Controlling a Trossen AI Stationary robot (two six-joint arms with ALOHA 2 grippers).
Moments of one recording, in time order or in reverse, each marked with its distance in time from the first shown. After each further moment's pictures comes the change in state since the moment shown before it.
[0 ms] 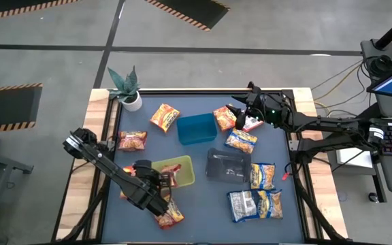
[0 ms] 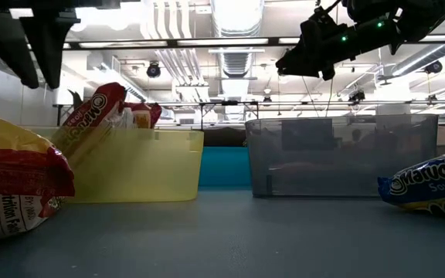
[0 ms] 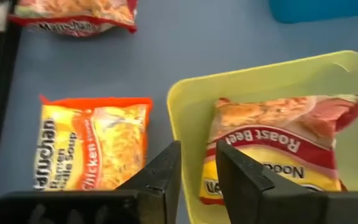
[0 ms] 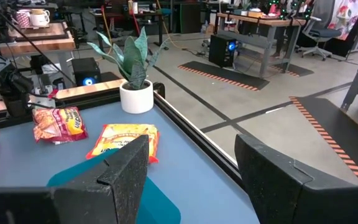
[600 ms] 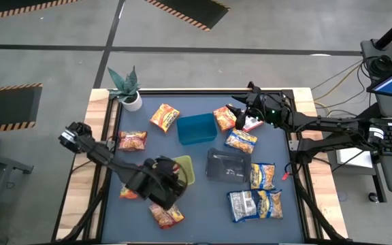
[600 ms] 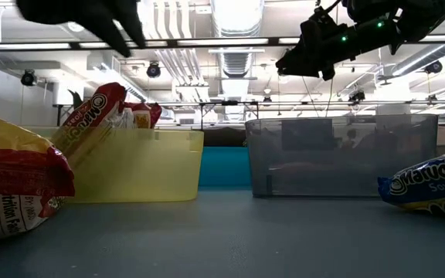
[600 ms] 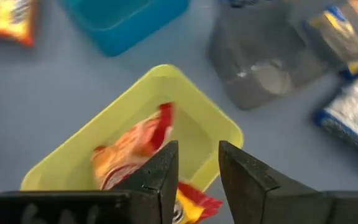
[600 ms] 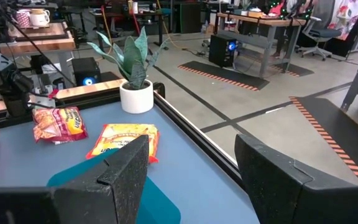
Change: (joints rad) left arm 0.083 -0.092 0.001 0.451 -0.197 0.821; right arm 0.000 0.000 0.000 0.000 0.000 0.000
